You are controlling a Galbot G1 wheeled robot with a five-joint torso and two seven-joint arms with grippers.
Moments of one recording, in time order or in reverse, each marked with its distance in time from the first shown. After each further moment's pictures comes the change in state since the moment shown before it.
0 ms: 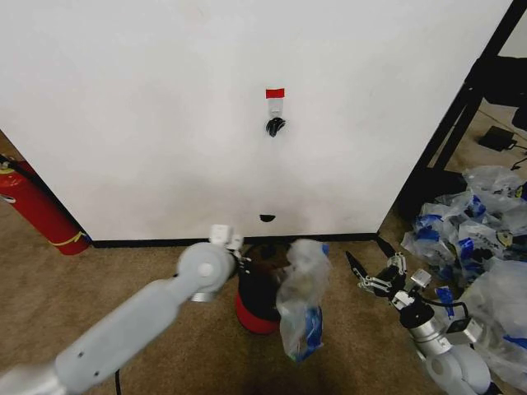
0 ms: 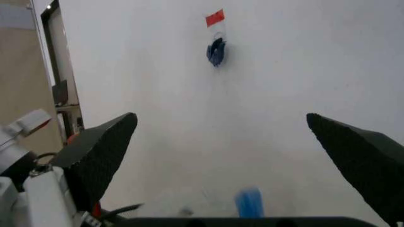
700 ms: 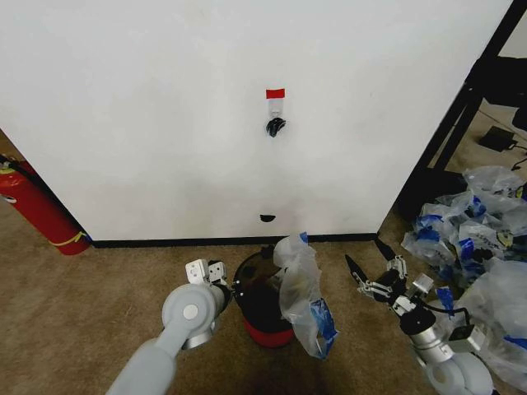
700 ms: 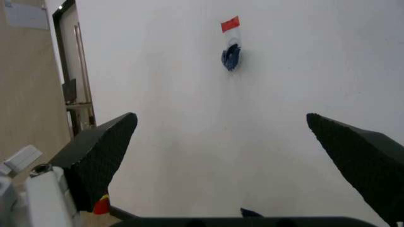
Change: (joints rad) left arm 0.306 -0.199 -0.100 -0.028 0.437 -0.057 0.184; right arm -0.092 -0.005 0.033 0.057 -0.007 0.041 -0.029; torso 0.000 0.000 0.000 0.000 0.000
